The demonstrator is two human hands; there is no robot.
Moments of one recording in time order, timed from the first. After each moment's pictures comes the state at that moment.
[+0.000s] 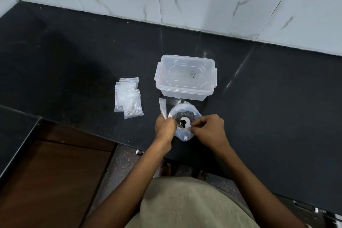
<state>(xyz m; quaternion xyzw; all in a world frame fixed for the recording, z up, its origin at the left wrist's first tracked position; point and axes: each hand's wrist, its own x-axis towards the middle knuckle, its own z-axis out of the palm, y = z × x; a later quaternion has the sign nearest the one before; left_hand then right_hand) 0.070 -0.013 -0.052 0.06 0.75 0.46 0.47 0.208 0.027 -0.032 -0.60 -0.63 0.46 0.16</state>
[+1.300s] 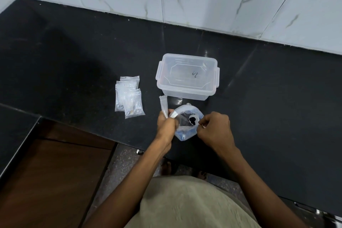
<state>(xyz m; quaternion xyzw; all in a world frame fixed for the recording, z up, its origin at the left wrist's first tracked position) 0.064 -0.011 -0.056 0.12 0.71 0.49 0.48 0.215 0.035 -0.035 -0.57 -0.75 0.31 0.13</state>
